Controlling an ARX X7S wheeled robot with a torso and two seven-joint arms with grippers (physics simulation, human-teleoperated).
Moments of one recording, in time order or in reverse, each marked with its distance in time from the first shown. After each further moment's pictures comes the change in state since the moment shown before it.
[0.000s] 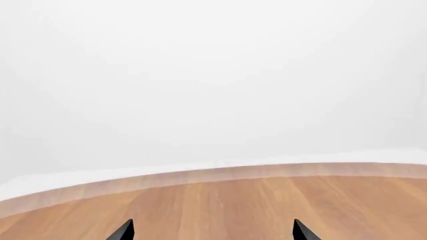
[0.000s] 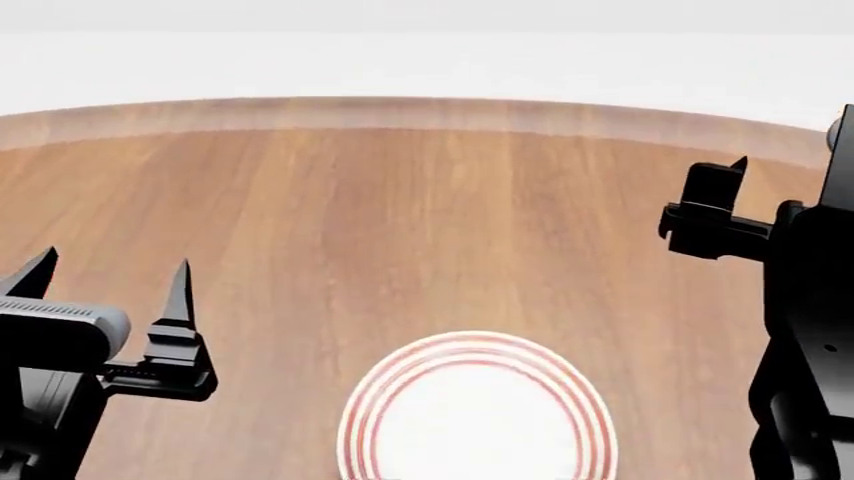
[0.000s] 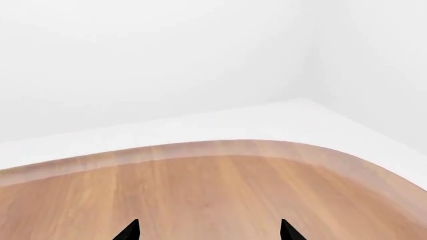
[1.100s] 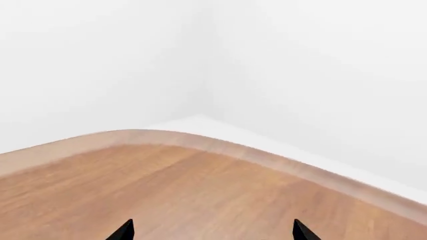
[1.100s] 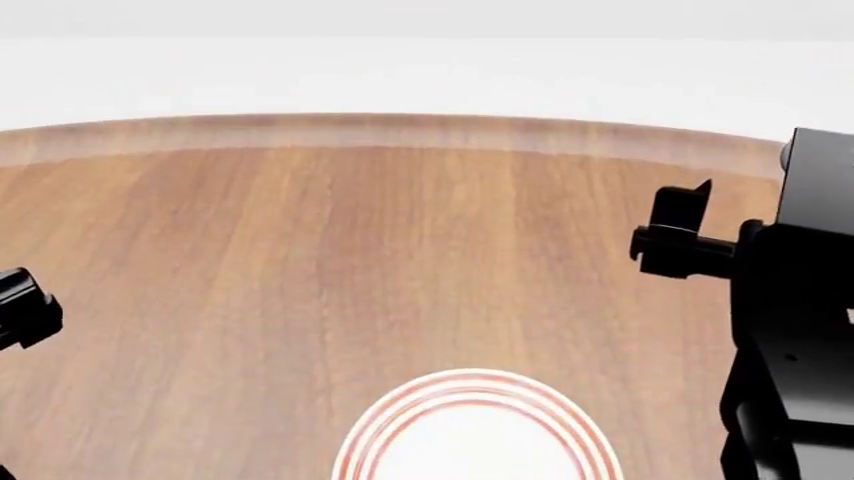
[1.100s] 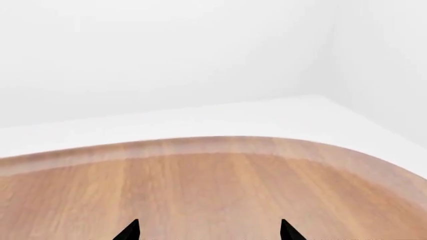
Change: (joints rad) left arm -0.112 0.108 -0.227 -0.232 0.073 0.022 -0.463; right arm -0.020 -0.009 -0.052 0.070 0.000 -0.061 -0.011
